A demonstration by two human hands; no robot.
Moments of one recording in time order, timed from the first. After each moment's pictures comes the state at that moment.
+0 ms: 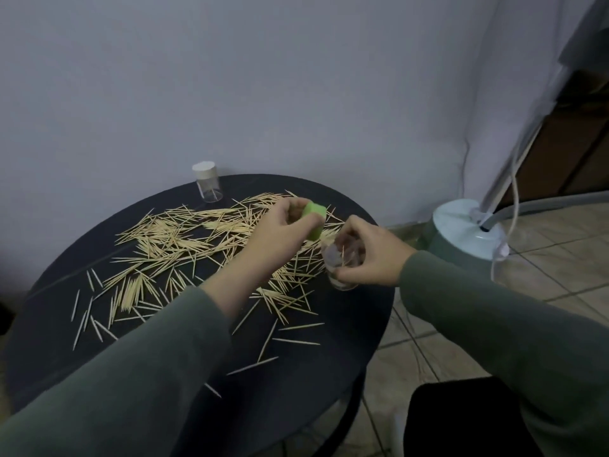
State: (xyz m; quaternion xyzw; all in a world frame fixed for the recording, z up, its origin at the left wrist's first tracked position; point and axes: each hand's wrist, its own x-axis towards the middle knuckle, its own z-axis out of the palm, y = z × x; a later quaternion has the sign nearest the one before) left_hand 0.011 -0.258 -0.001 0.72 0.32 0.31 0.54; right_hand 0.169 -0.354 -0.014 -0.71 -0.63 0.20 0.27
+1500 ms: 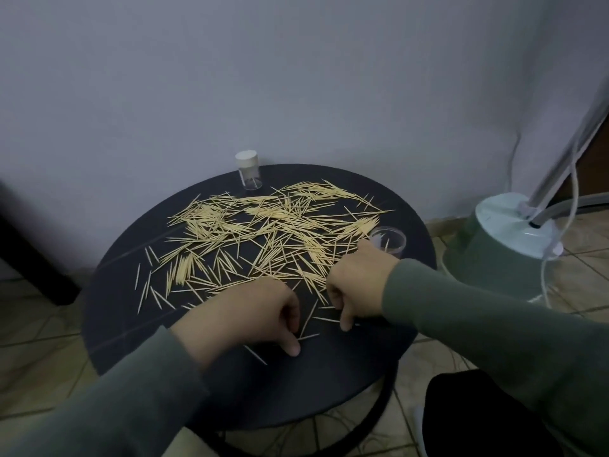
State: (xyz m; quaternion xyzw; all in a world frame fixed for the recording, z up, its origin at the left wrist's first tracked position) left_hand -0.094 -0.295 -0.012 0.90 0.36 -0.17 0.17; right_hand 0.068 -0.344 0.000 -0.62 -0.75 0.07 -0.22
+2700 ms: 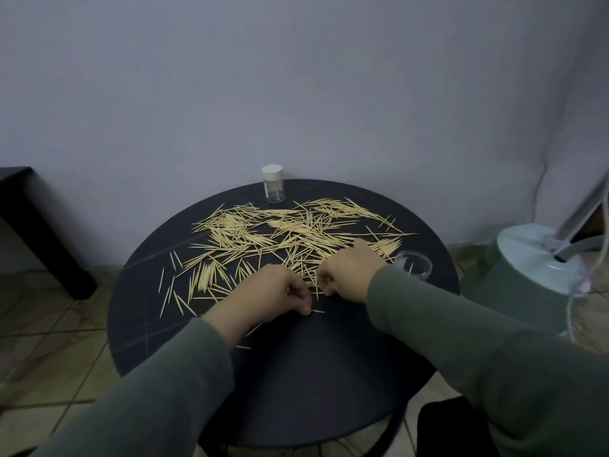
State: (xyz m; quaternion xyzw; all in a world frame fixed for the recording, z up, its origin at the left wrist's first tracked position) left_hand -0.100 -0.246 -0.034 0.88 0.40 0.03 0.24; right_hand 0.061 -0.283 -0.015 -0.64 -0.75 0.03 -0.13
